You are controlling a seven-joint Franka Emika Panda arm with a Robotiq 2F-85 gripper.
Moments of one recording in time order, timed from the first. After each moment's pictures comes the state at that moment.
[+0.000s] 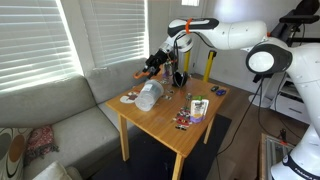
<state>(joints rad) -0.18 0.73 -0.04 -1.07 0.96 1.73 -0.40</state>
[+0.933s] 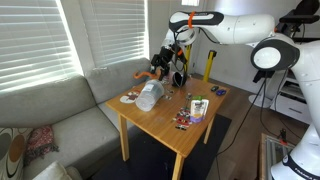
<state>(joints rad) -0.18 0.67 -0.03 -1.06 0.78 1.49 -0.08</state>
